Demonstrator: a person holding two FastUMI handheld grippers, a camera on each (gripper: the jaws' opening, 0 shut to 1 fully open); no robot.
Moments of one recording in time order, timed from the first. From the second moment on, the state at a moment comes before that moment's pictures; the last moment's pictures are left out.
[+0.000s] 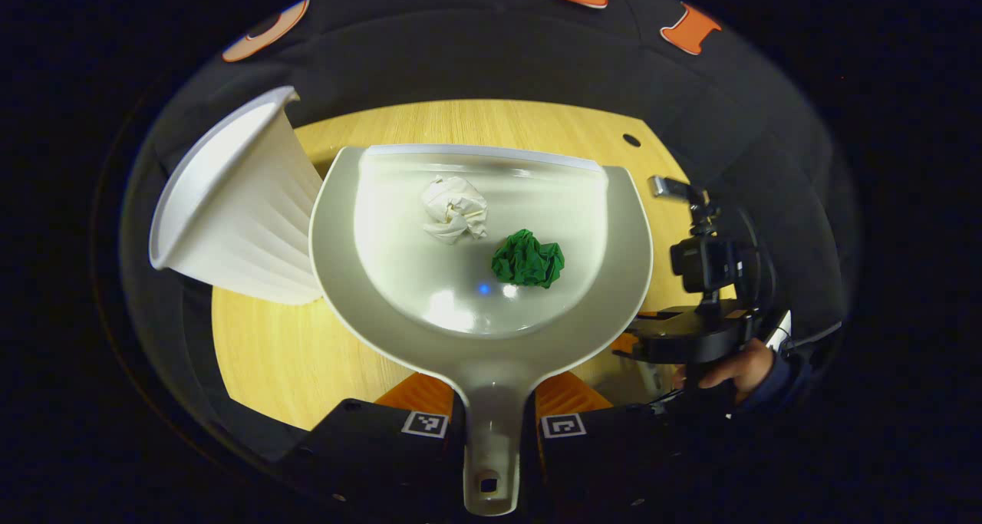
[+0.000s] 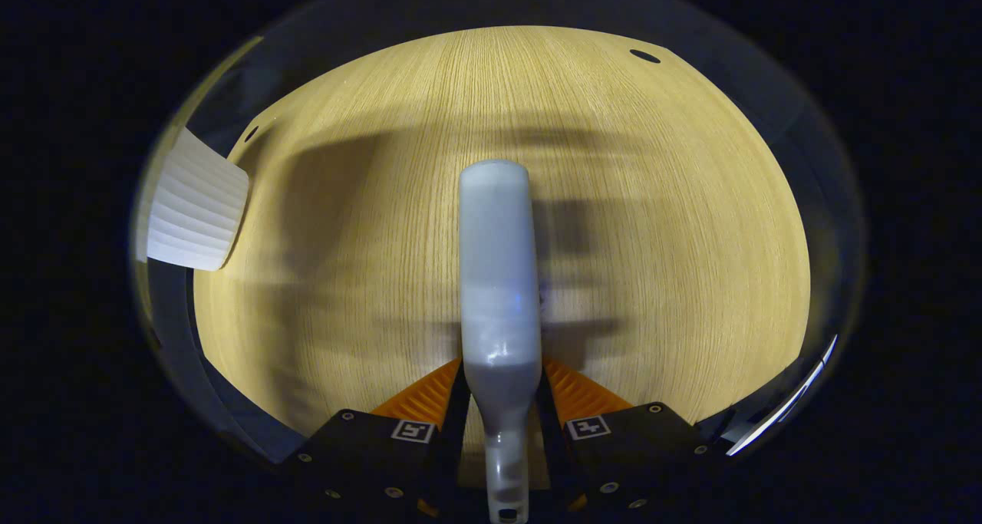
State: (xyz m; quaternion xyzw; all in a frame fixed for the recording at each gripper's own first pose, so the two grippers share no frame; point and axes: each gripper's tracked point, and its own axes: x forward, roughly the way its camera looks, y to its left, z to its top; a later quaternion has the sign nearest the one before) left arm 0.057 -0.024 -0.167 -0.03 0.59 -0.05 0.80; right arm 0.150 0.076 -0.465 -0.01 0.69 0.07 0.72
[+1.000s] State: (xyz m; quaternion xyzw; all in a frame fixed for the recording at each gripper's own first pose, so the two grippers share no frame) left arm 0.082 0.238 -0.055 0.09 0.57 0.15 0.81; right arm 0.142 0.078 -0.463 -0.02 0.68 0.10 0.73
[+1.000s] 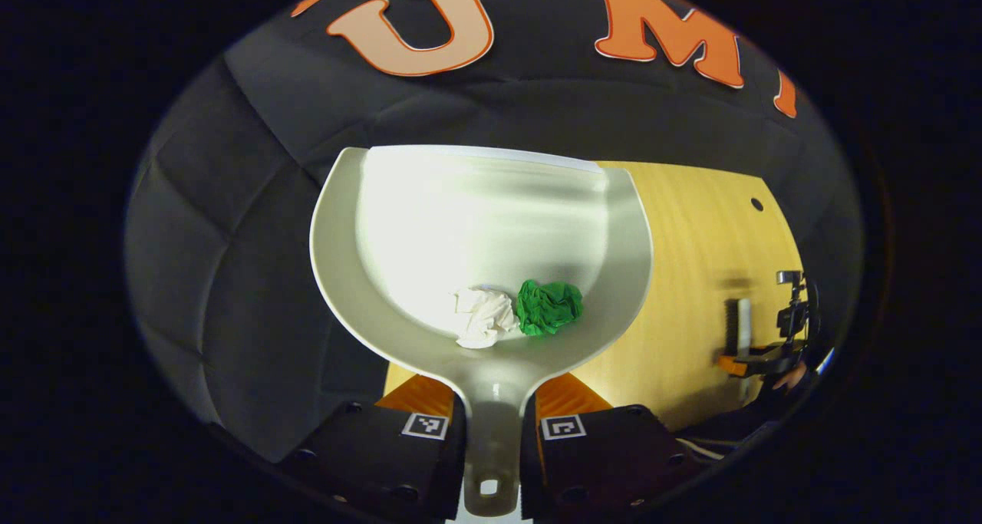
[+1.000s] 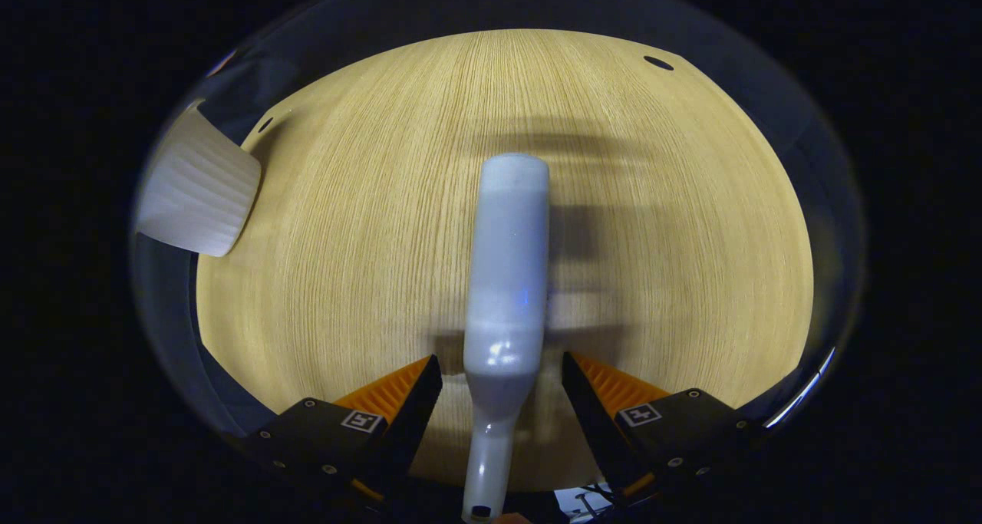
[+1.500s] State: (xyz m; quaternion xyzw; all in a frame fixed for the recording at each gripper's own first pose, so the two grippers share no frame) left arm 0.069 0.326 -0.033 0.30 0.62 0.13 0.71; right arm 0.150 0.068 -0.454 -0.02 0.67 0.08 0.74
